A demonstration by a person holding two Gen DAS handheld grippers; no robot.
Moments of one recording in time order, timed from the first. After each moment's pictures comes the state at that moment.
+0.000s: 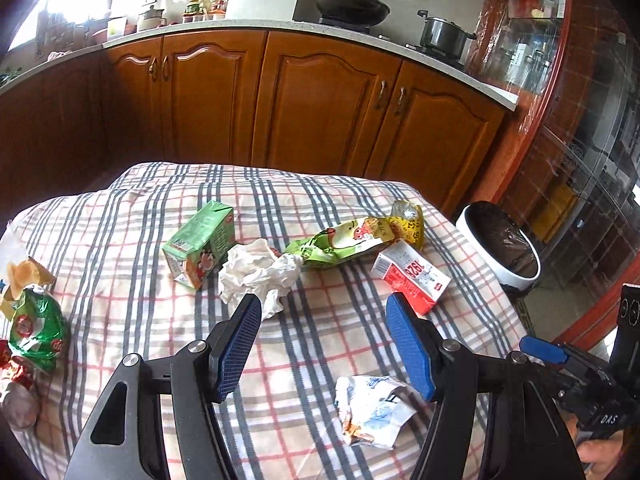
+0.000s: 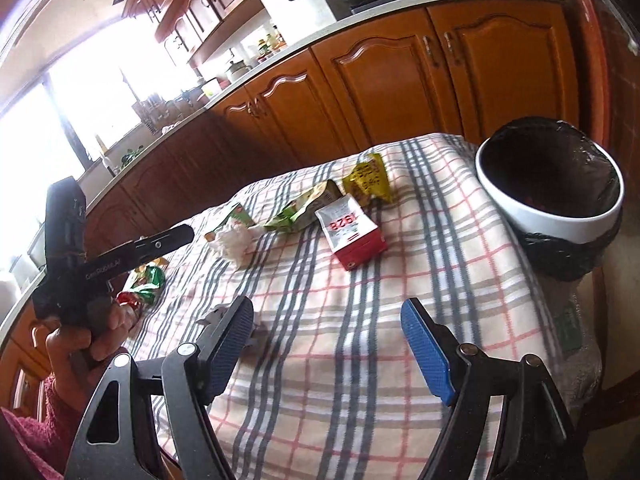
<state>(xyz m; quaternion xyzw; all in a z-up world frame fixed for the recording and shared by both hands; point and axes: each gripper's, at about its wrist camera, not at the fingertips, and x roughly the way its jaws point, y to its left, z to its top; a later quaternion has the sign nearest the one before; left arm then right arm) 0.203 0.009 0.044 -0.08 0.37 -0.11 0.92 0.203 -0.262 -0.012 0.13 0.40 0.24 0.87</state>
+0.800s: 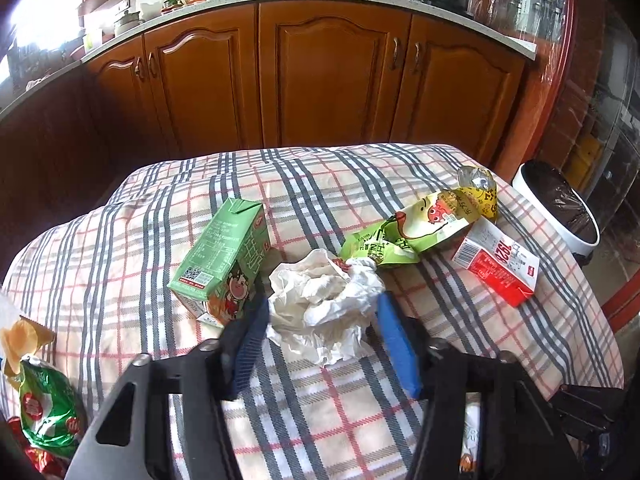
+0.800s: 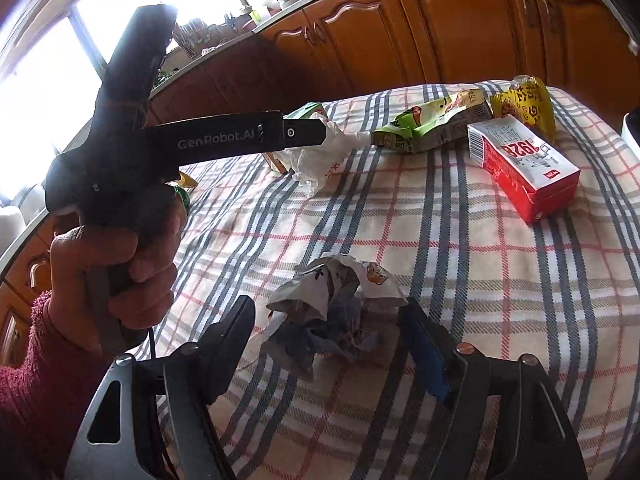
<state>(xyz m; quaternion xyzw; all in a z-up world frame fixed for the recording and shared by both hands) 0.299 0.021 -0.009 0.01 0.41 -0.10 0.91 0.217 -0.133 -0.071 0.06 0.47 0.31 0.82</state>
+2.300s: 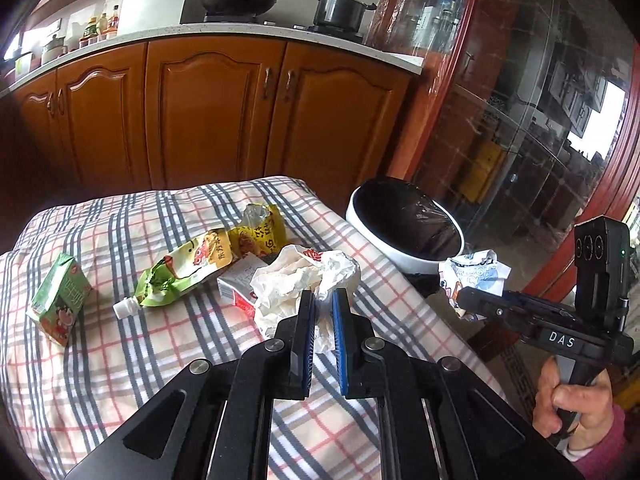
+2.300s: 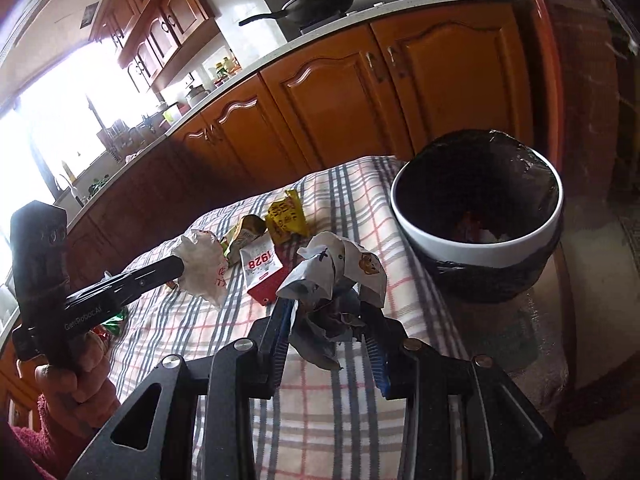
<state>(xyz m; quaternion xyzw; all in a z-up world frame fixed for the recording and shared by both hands) 0.249 -0.094 0.041 -0.03 0.36 -0.26 0.90 0.229 -0.344 -0.007 0.15 0.39 0.16 0.90</state>
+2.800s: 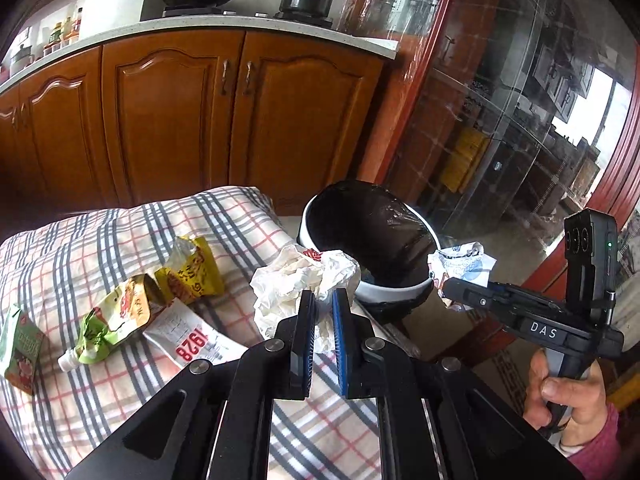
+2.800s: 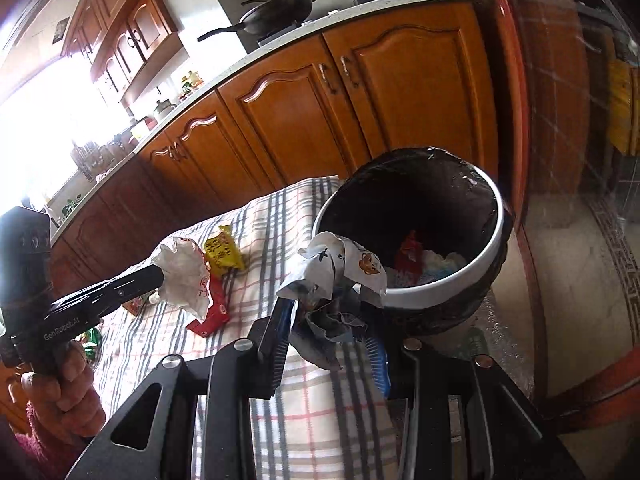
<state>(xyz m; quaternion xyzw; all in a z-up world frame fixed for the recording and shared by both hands) 0.305 -0.169 0.045 -0.01 0.37 -0.29 0.88 0.256 -0.404 -0.005 0.15 0.39 0.11 0.90</state>
